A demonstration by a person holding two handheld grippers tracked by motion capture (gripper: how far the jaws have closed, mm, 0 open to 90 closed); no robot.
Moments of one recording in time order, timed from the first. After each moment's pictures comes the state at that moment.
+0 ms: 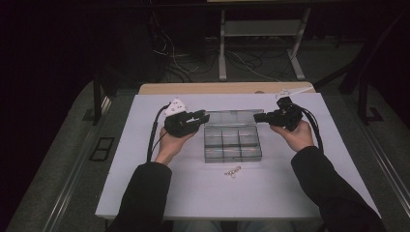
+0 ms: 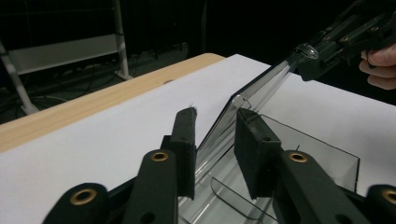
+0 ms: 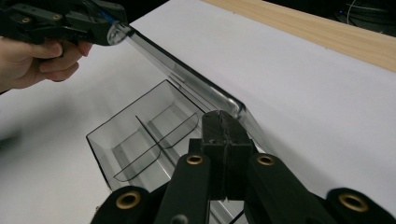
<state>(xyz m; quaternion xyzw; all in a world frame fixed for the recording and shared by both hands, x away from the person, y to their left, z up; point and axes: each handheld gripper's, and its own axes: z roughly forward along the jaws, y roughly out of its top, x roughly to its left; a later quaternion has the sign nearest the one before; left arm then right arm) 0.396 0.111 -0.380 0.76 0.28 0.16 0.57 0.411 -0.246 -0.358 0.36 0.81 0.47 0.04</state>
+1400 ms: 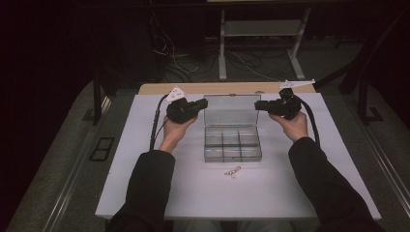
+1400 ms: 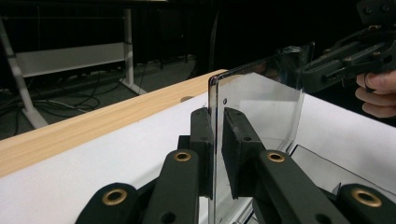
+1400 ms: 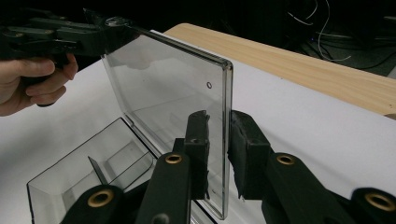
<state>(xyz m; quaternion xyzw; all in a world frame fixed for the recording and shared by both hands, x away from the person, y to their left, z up) 0.446 0.112 -0.386 0.73 0.31 0.15 0.59 0.453 -0.259 -0.371 0.38 0.77 0.51 0.07</state>
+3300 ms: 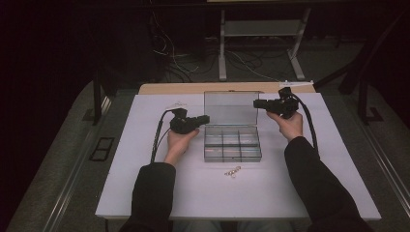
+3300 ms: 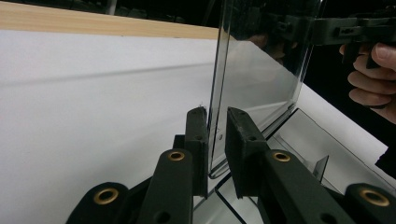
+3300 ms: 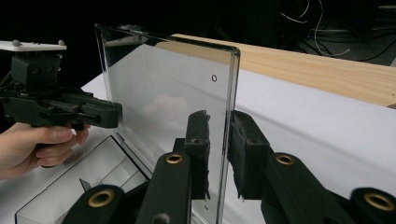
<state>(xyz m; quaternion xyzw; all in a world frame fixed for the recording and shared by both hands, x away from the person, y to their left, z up) 0.451 0.114 -0.446 0.71 0.40 0.02 0.57 0.467 -0.260 -0.386 0.42 0.74 0.53 0.06</state>
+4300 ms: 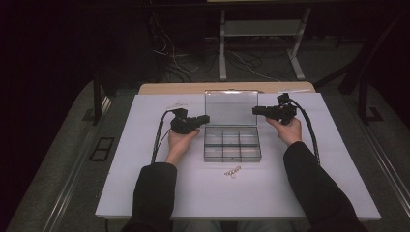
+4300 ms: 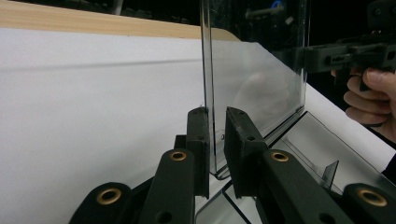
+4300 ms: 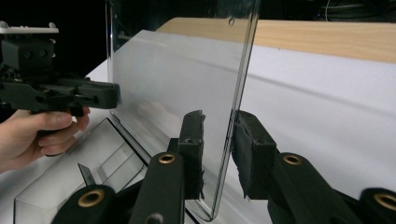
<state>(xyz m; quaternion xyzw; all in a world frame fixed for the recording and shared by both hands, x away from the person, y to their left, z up) 0.452 0.113 -0.448 0.71 0.41 0.02 0.57 0.468 -0.262 -0.415 0.43 0.74 0.52 0.02</state>
